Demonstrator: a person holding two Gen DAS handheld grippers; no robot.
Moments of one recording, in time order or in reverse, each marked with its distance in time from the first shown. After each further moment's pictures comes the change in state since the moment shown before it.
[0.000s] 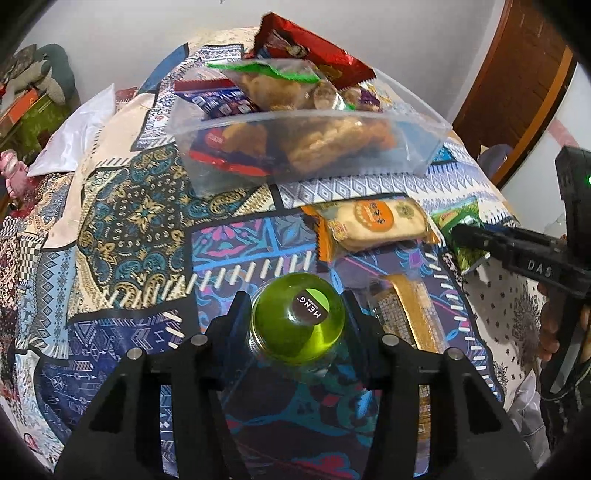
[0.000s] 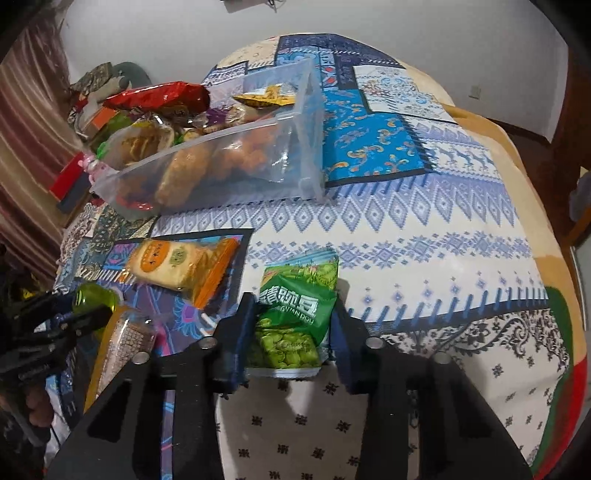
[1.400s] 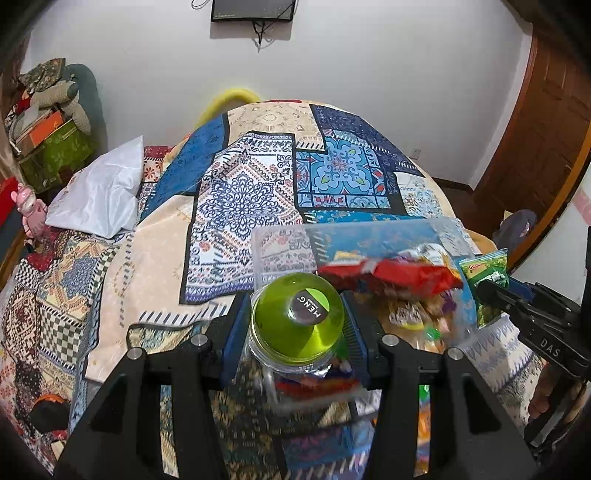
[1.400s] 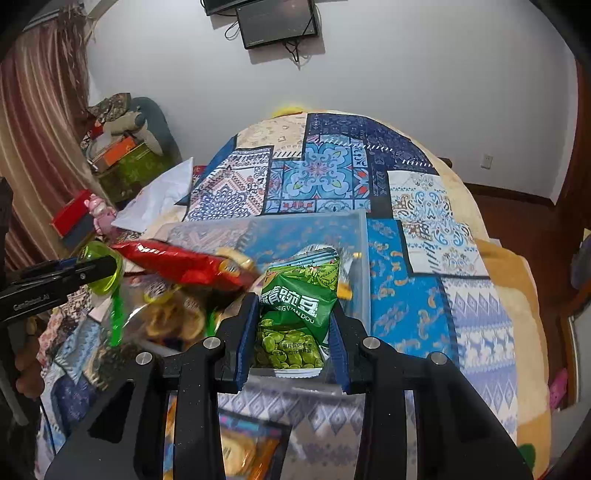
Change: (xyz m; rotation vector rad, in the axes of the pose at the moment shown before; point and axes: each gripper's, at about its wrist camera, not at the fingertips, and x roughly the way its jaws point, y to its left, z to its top) left arm -0.004 0.068 0.158 -0.076 -0.188 0.072; right arm 0.000 0.038 0.120 -0.083 -0.217 -0.012
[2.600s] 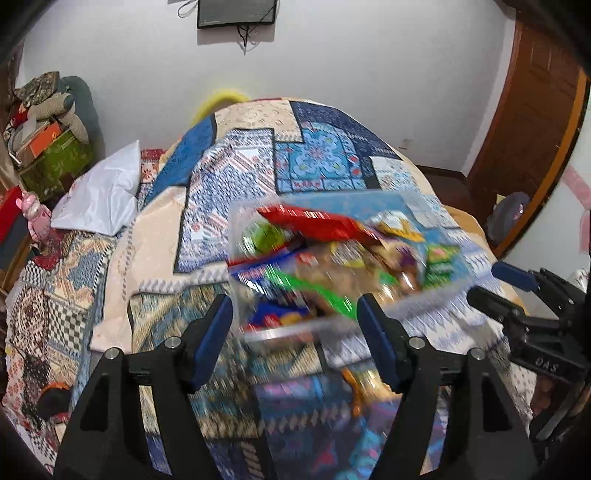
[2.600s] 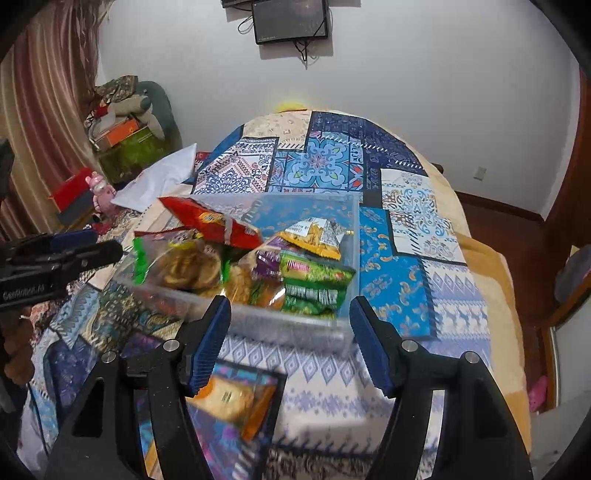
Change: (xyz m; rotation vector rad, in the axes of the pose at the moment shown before) left arm -0.053 -0.037 -0.044 0.049 0.018 -0.010; right arm -0.042 0.011 -0.028 -0.076 0.019 -0.046
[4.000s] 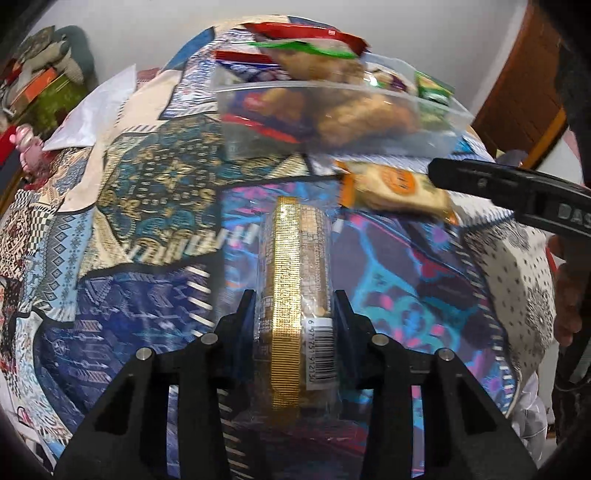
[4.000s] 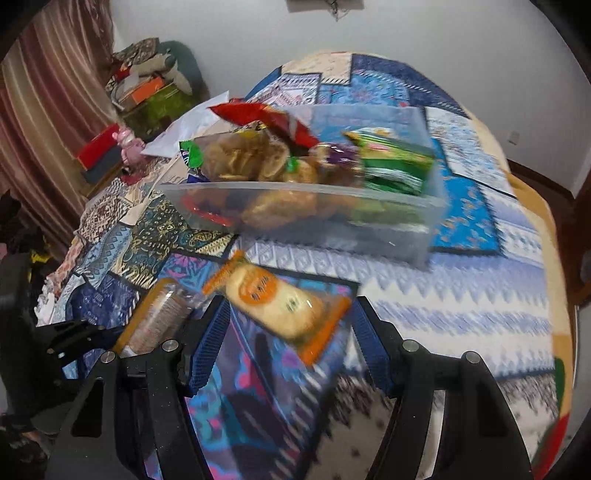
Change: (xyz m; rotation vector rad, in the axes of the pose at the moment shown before) left arm 0.016 -0.004 -0.141 -0.039 0.206 -0.014; right arm 0.031 0.041 -0.048 -0.019 0.191 0.128
